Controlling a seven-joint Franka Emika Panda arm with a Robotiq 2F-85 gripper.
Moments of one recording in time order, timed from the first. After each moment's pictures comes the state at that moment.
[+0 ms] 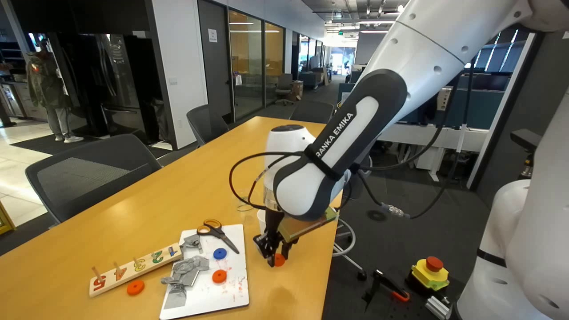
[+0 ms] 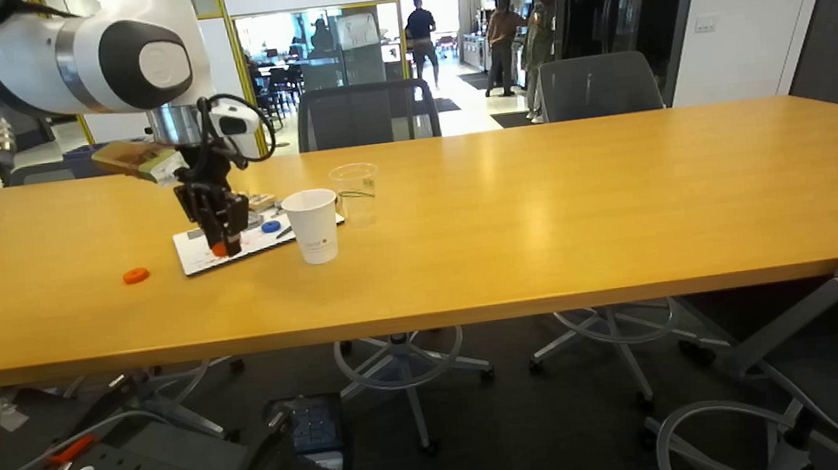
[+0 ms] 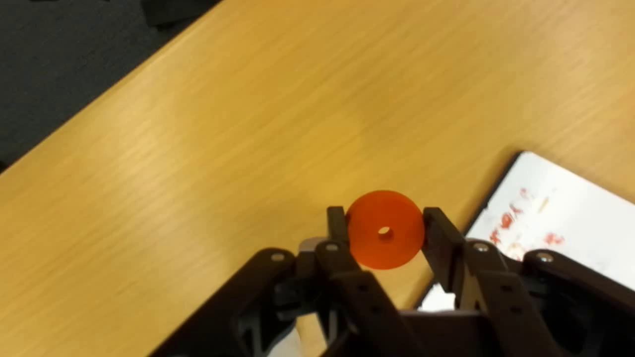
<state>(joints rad) 0.18 -0.01 0.10 -2.63 0.08 2.65 0.37</state>
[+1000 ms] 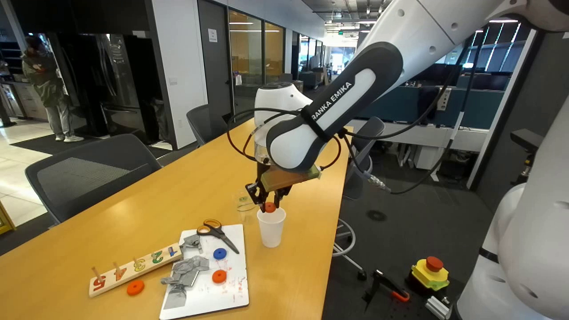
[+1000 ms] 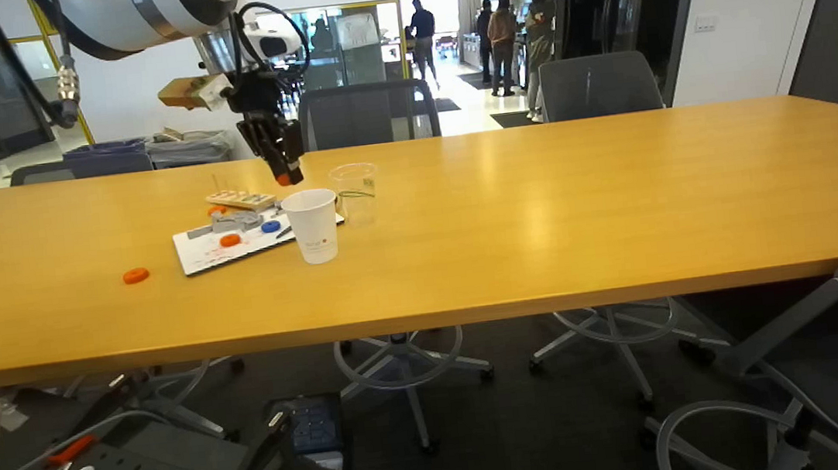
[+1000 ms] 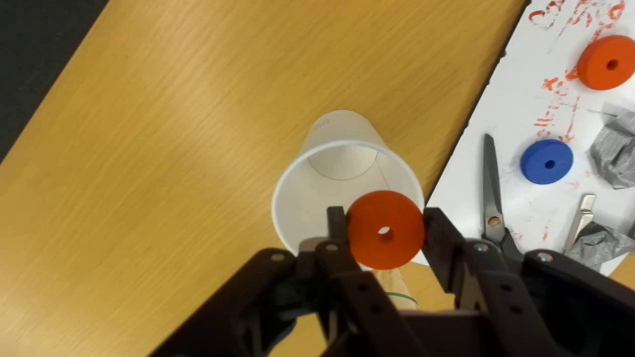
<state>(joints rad) 0.05 -0.02 0.09 -2.42 -0.21 2.52 0.63</state>
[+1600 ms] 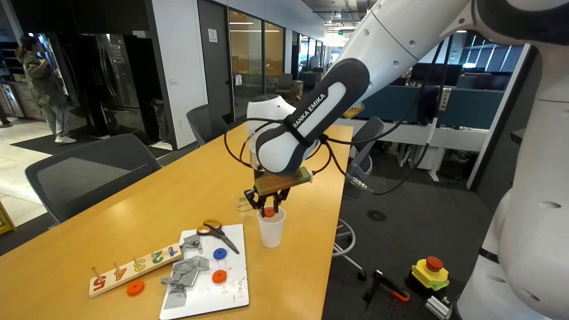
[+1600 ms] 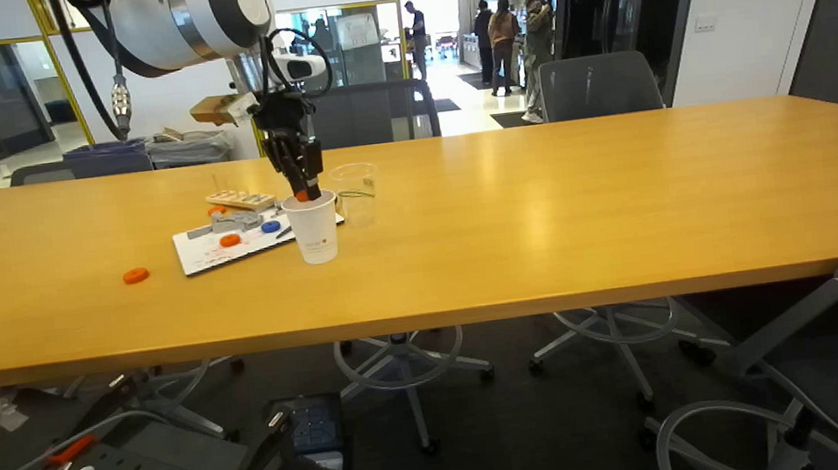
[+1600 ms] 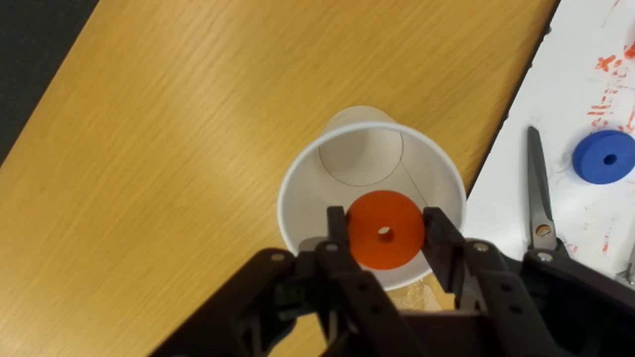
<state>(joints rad) 0.05 0.12 0.05 -2.31 -0.22 2.48 0.65</state>
